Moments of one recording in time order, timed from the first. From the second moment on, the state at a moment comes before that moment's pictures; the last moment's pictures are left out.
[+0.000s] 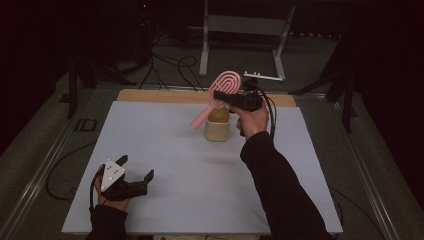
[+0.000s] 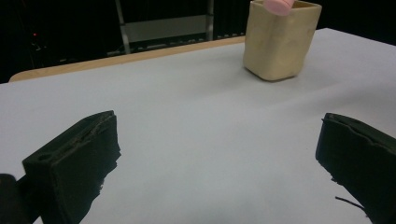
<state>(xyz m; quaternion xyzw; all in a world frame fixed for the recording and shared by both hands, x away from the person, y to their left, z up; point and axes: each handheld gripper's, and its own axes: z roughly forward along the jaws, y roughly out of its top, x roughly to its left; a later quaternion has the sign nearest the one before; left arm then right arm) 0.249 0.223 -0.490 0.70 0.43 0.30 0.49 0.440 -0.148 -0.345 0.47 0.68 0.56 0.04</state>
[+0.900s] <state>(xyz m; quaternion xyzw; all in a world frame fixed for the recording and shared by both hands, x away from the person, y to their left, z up) 0.250 0.221 -0.491 0.70 0.43 0.29 0.49 0.450 -0.161 -0.330 0.48 0.68 0.55 0.06</state>
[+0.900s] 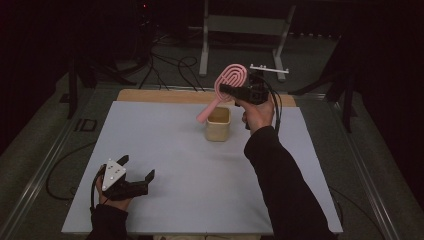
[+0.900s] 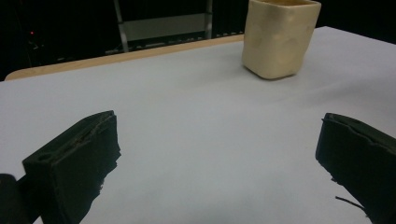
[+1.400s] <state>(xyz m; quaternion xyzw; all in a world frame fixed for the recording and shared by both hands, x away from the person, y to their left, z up) 0.251 0.220 -0.492 0.70 0.43 0.29 0.49 0.454 -0.169 -0.323 0.49 0.67 0.55 0.08</state>
